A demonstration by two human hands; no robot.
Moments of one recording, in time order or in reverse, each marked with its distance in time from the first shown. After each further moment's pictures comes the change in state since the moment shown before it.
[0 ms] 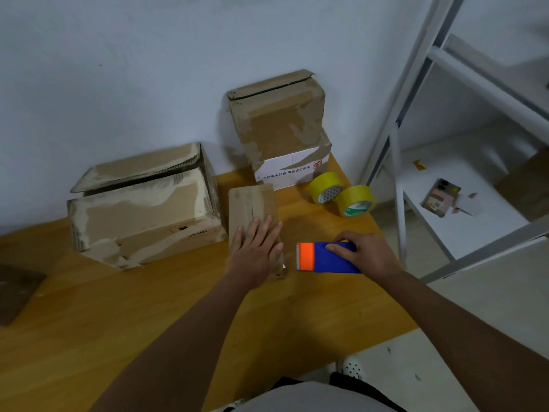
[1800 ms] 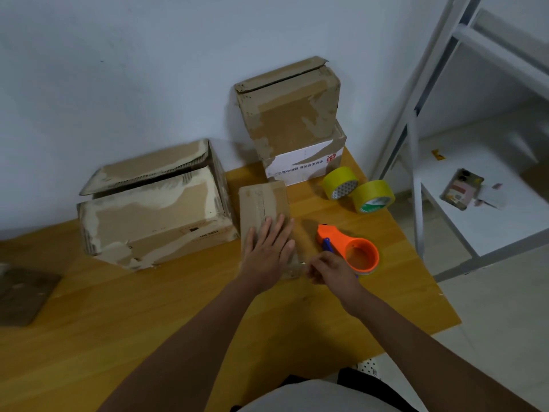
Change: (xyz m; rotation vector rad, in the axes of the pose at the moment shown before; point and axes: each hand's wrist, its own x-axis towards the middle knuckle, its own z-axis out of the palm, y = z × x) left_hand -0.001 -0.003 -0.008 -0.203 -0.029 0.020; right_hand -0.008 -0.079 0.078 1.009 -0.116 0.432
